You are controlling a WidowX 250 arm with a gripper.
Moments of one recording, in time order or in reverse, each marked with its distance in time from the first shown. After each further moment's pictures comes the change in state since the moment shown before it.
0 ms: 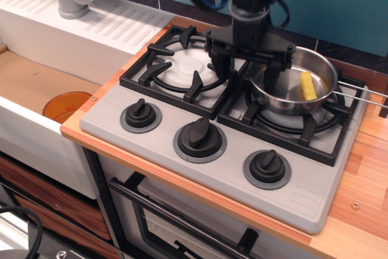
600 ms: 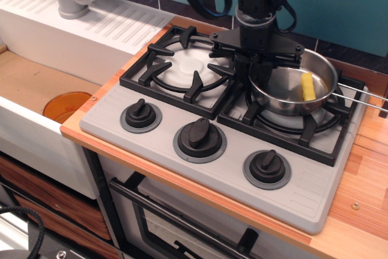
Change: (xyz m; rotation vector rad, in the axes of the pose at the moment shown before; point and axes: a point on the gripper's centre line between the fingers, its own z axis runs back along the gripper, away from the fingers) arm 0.000 -0.007 -0.002 -0.001 -0.036 0.021
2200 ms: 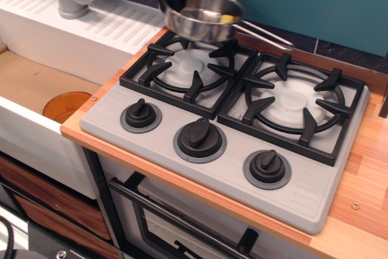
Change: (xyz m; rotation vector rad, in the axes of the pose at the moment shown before) arm 0.060 0.130 0.034 -0.049 0.217 -0.127
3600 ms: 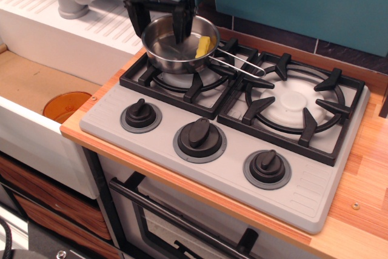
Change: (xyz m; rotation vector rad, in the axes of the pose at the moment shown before) arm -0.020 0.001 -0.011 -0.010 0.068 0.066
